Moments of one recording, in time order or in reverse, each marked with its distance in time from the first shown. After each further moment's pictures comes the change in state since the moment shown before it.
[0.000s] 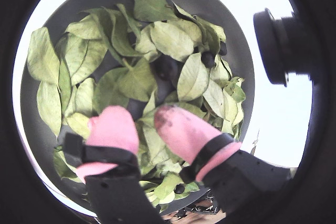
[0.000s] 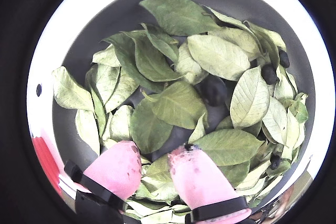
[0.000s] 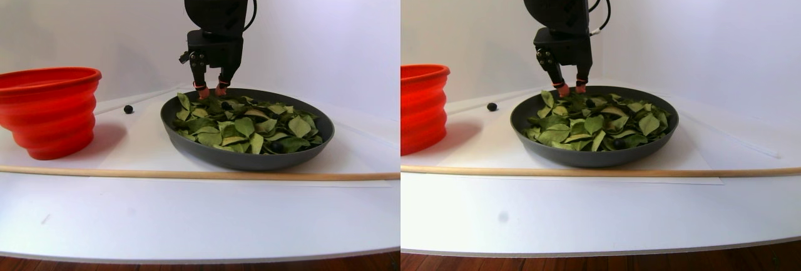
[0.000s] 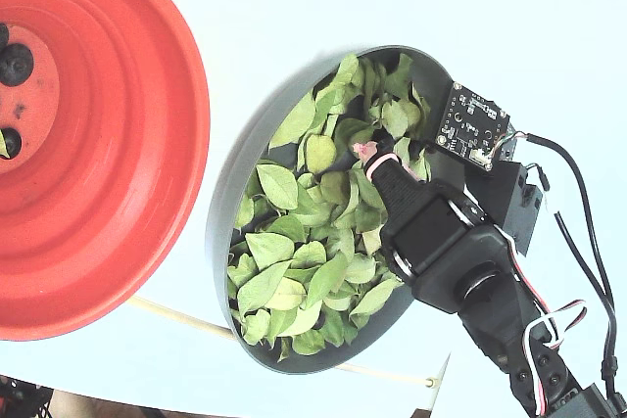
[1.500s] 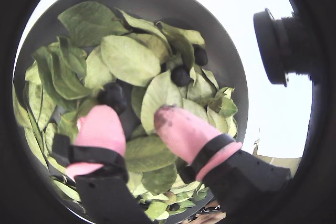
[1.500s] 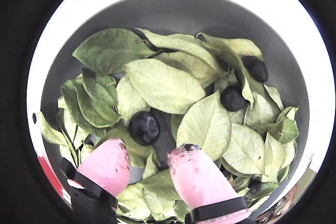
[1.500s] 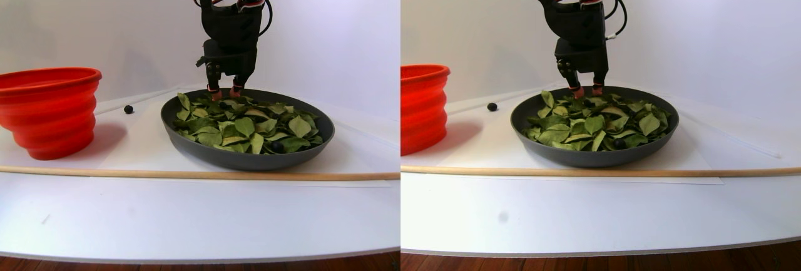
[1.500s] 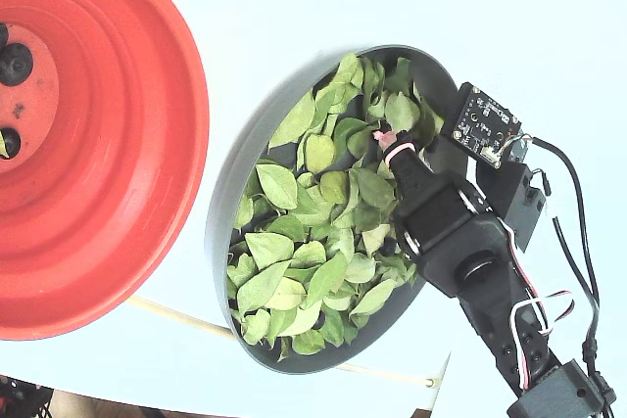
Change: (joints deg) arm 4.2 -8.6 -7.3 -6.9 1.4
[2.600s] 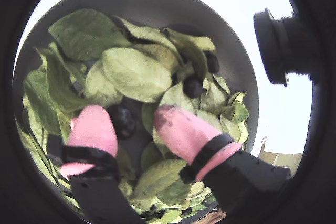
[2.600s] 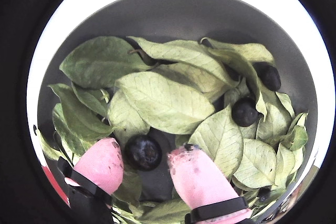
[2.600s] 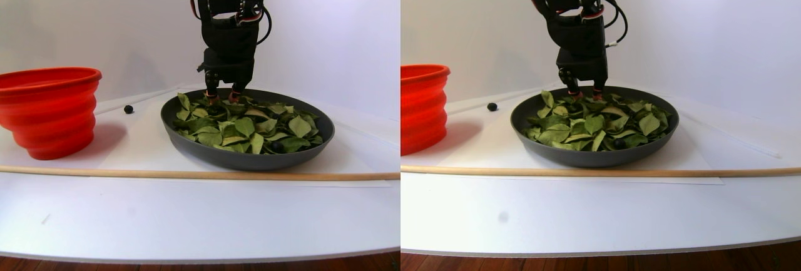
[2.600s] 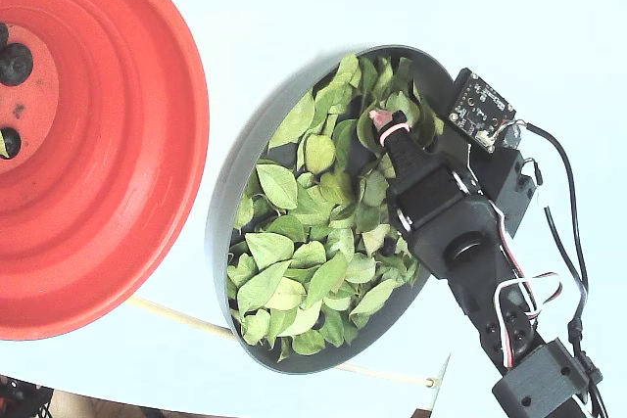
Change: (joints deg) arm -0.4 -6.4 -5.4 -1.4 3.5
